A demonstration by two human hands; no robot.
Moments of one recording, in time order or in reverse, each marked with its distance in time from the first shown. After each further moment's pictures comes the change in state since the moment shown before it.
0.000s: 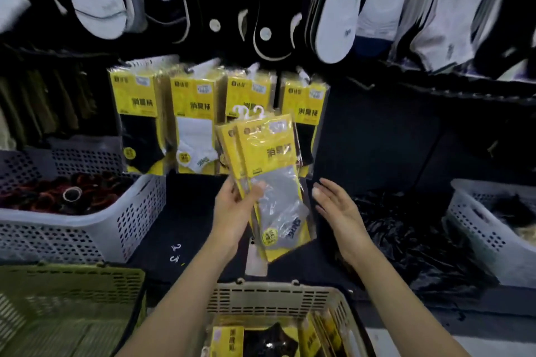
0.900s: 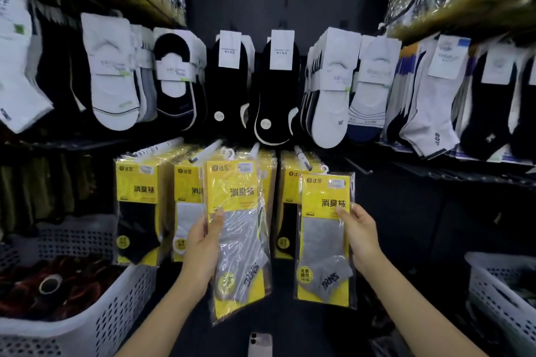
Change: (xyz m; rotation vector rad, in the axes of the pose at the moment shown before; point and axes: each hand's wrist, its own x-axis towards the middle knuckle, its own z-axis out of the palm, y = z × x) left_hand 0.085 0.055 -0.028 0.100 0.067 0.132; right_hand 0.106 -0.078 0.014 -0.028 0.225 -0.156
